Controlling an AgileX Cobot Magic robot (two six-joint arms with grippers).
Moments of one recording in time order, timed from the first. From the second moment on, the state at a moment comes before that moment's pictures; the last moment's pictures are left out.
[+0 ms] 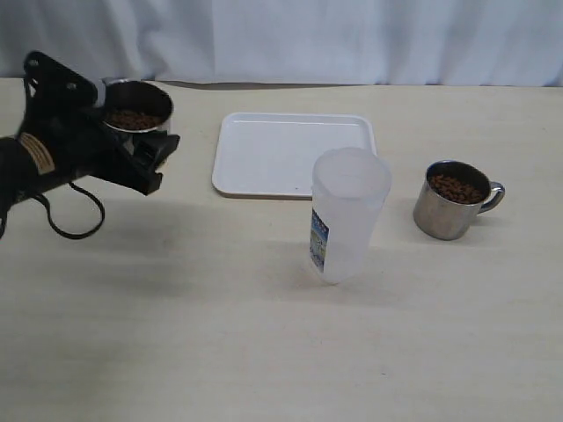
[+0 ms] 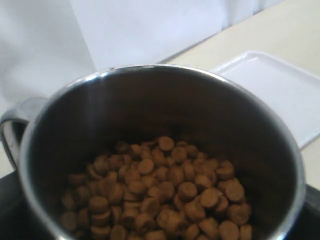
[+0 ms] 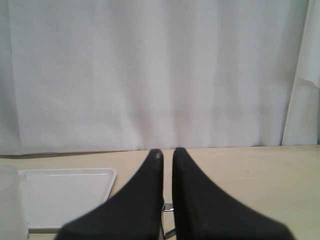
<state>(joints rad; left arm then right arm) -0.24 1.63 -0.60 0.41 -0.61 -0.05 0.11 0.00 0.00 -0.01 0.04 0.02</state>
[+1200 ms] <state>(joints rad) -0.73 1.57 -1.07 0.74 0.17 -0.20 0.11 0.00 0.00 -0.01 0.04 0.02</state>
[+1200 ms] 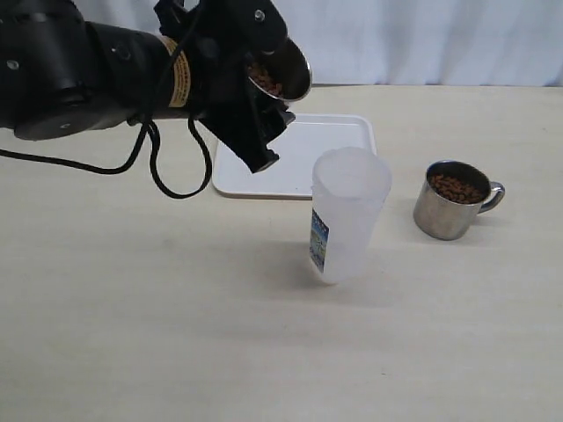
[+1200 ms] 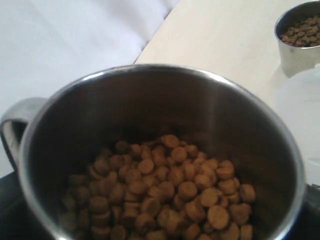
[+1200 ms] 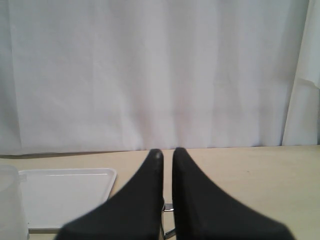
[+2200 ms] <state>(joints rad) -0.88 1.71 -1.20 0.92 0.35 -0.18 0.11 0.00 0.00 -0.01 0.04 0.02</state>
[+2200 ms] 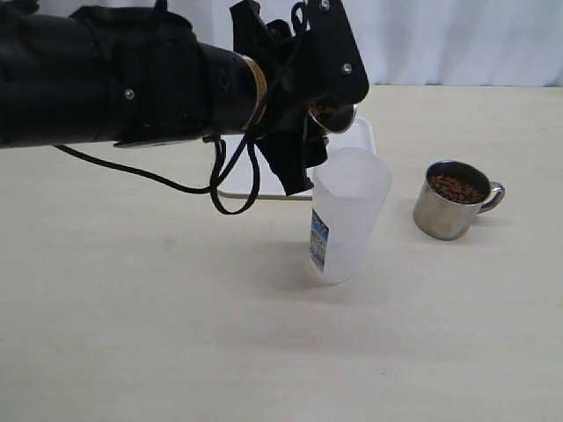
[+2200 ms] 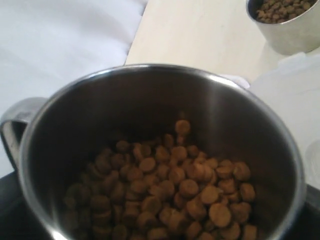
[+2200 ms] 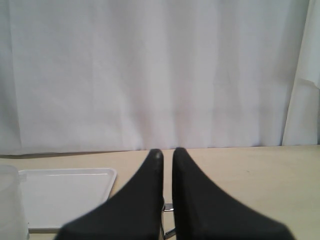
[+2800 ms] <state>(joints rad) -0.95 1.72 -1.21 1.09 0.46 -0.18 0.11 0.00 0.00 -0.01 0.04 0.02</state>
